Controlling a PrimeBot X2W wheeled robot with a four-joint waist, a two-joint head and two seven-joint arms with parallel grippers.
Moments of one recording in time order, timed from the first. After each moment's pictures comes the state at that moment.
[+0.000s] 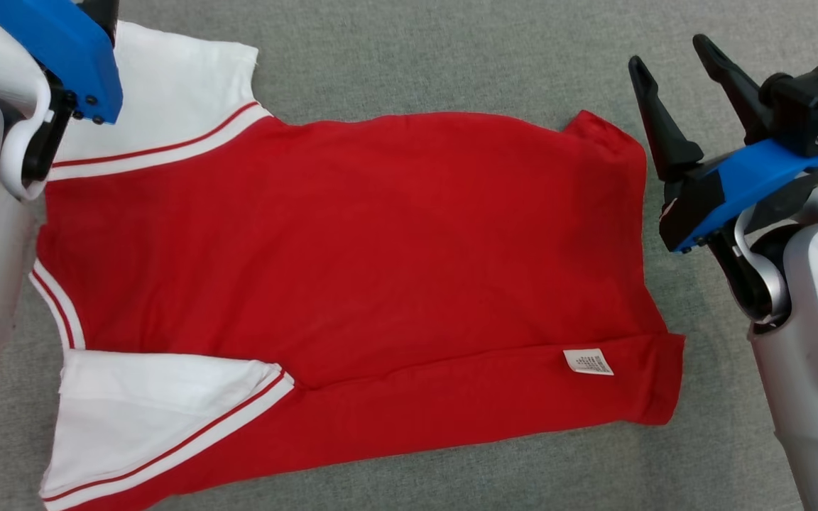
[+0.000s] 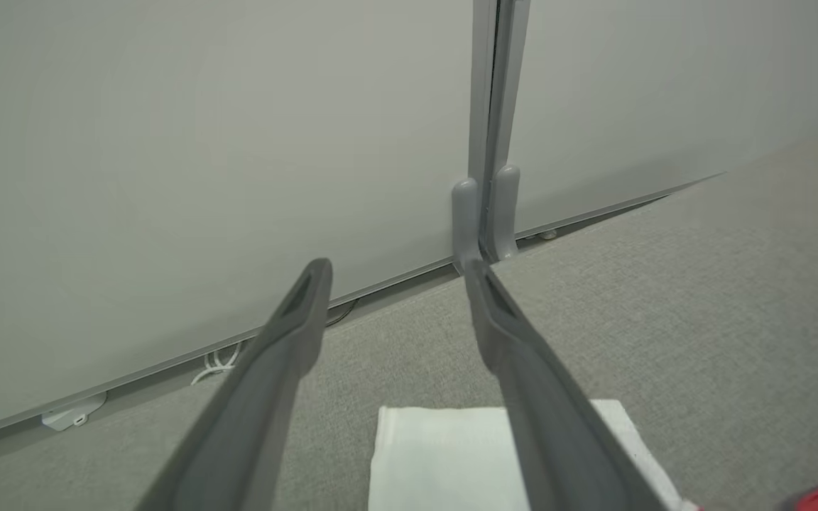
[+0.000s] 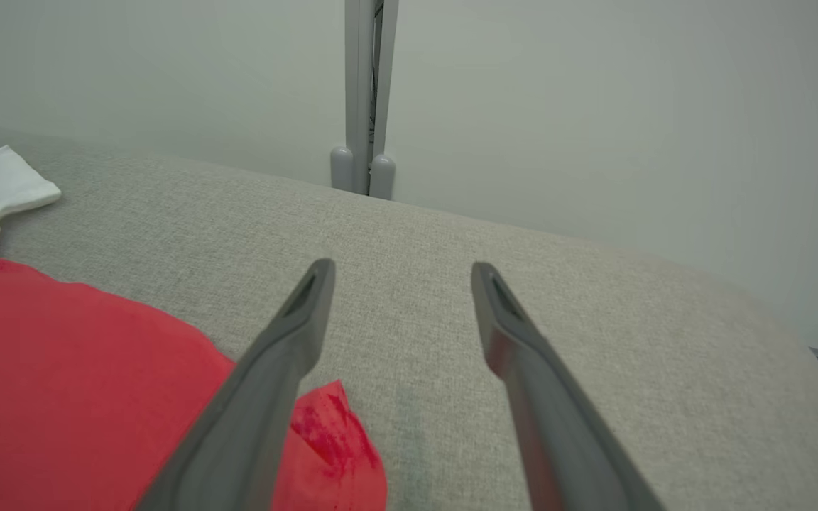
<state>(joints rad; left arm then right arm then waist) -1.07 0.44 -0.46 0.63 -0.43 -0.12 0.15 -0.66 -0.23 0.13 0.21 0.20 0.13 0.14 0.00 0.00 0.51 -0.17</state>
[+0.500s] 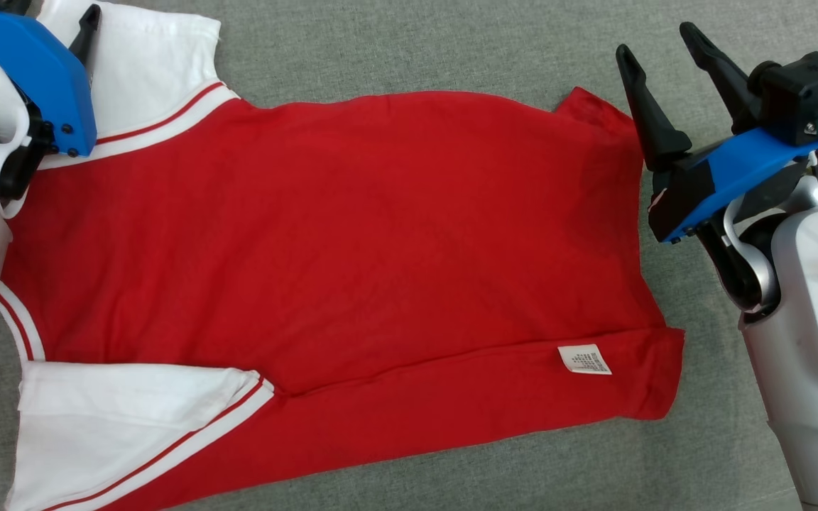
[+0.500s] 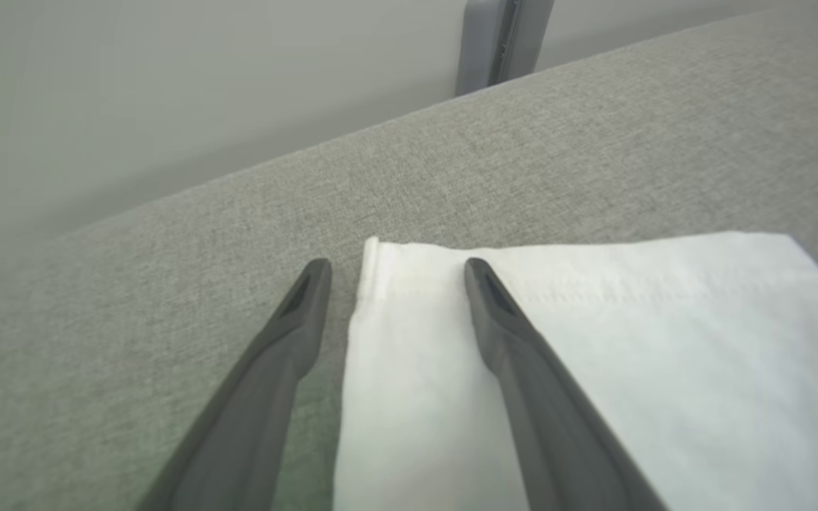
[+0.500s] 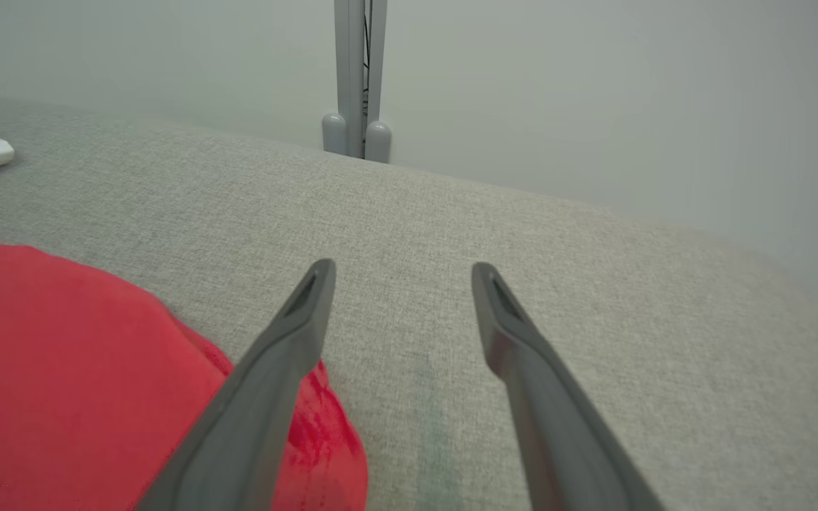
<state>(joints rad) -1.14 0.48 -0.64 0.87 -0.59 -0.13 0.22 -0.71 -0.22 0.17 0.27 0.22 0.13 0.10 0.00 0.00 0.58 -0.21</state>
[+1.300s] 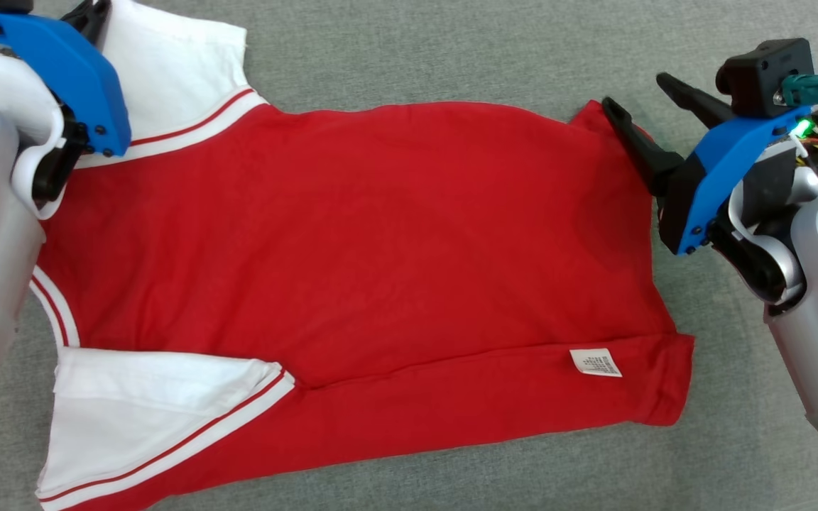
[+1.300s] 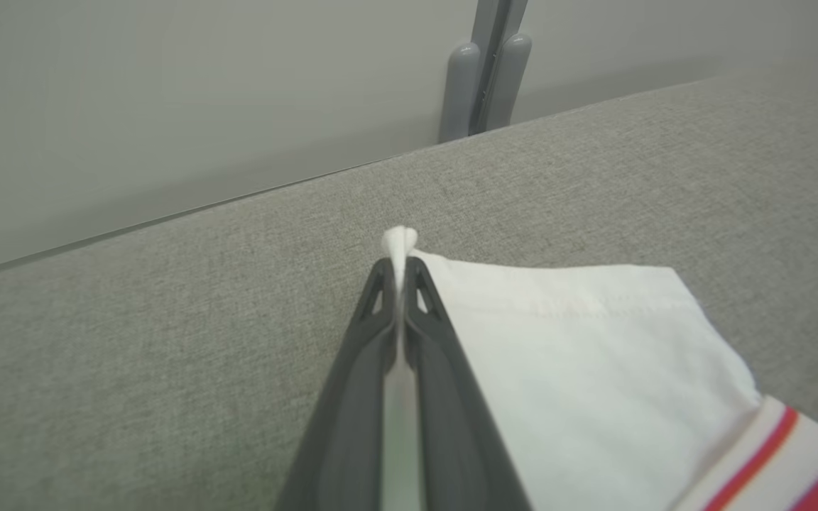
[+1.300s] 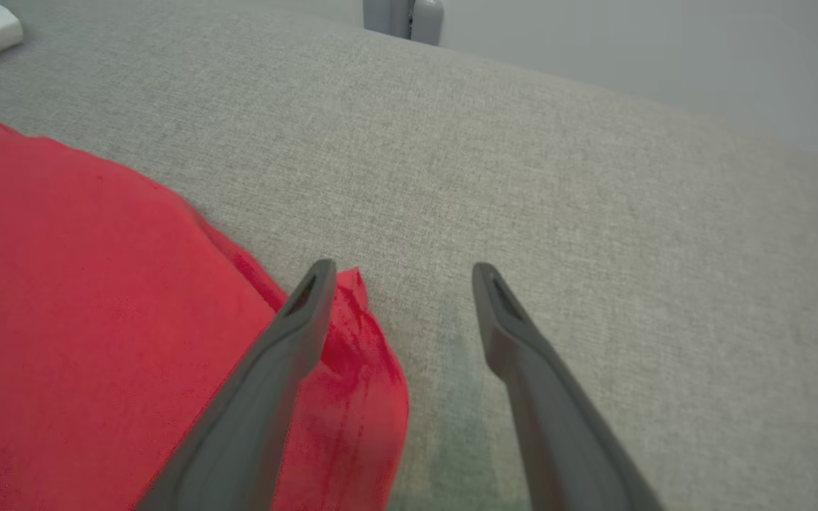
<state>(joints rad) -1.17 0.45 -0.75 0.91 -0.75 -0.13 0.15 -0.77 -0.35 0.31 0.31 0.41 0.13 0.36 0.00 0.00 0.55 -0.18</state>
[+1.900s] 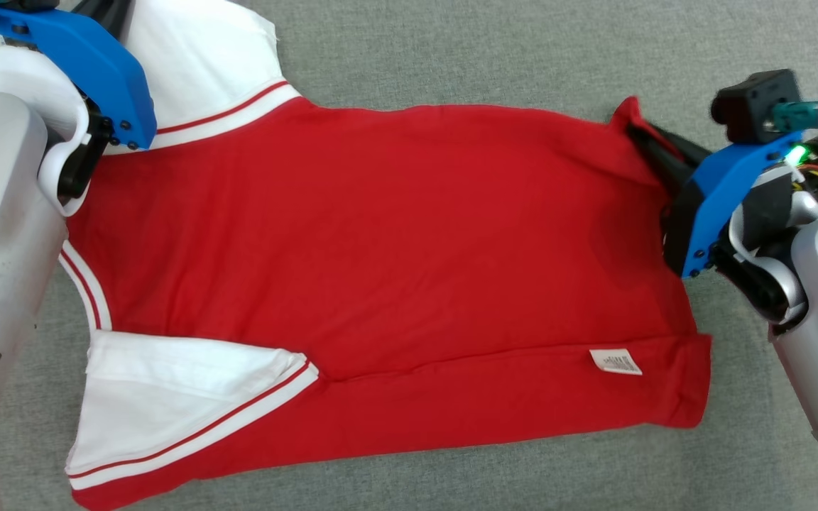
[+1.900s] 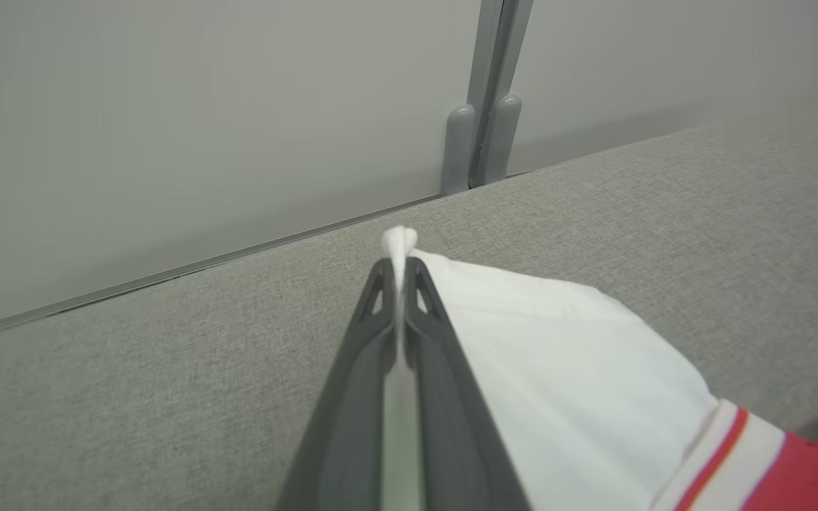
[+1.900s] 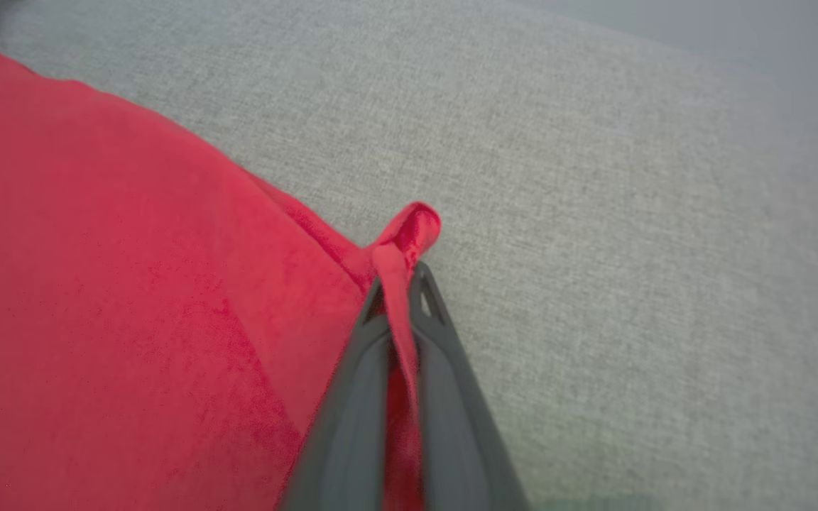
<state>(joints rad) -1.18 0.43 -0.80 0.91 -0.76 -0.13 0.03 -0.72 -0.39 0.35 0.31 0.44 0.13 0.41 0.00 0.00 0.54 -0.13</state>
